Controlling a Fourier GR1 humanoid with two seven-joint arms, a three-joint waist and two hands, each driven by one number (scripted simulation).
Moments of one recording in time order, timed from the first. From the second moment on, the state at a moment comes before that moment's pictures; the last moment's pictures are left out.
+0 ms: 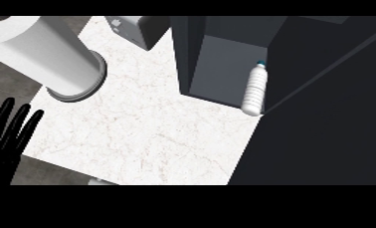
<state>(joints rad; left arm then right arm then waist) 0.29 0.74 -0.15 -1.85 0.98 -0.24 -0.46 0.50 -0.49 0.61 -2.49 -0.01 0.51 -0.01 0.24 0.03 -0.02</state>
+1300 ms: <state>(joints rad) 0.27 0.77 -0.10 -1.82 1.02 -0.29 -0.45 0.36 -0.49 0.60 -2.46 -0.07 0.58 0.06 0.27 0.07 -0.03</state>
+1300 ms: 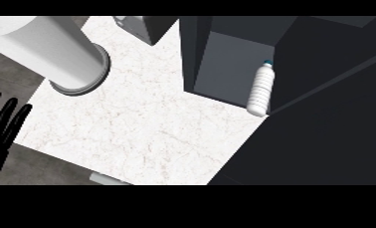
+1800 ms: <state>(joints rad) 0.25 0.78 -0.09 -1.81 1.02 -0.31 -0.45 0.33 -0.44 0.58 -2.43 -0.14 0.56 0.10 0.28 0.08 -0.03</state>
